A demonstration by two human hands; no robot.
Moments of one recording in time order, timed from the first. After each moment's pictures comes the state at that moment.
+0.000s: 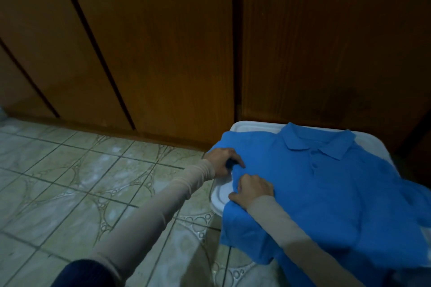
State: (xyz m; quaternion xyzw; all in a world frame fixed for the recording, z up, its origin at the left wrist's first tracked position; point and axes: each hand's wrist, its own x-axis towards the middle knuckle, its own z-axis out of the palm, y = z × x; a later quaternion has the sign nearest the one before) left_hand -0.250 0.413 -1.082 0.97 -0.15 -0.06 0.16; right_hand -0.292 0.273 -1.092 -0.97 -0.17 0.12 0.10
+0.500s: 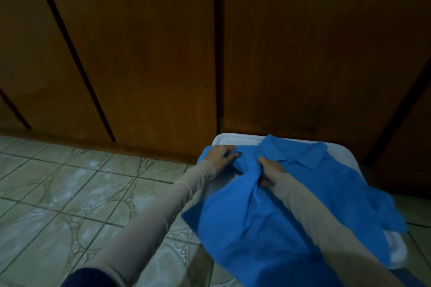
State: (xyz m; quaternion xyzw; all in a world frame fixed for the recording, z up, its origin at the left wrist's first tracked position) left_hand -0.228 0.373 -1.055 0.94 -0.08 -0.01 0.33; right_hand -0.244 0.214 -1.037 -0.71 0.13 0.22 0.66
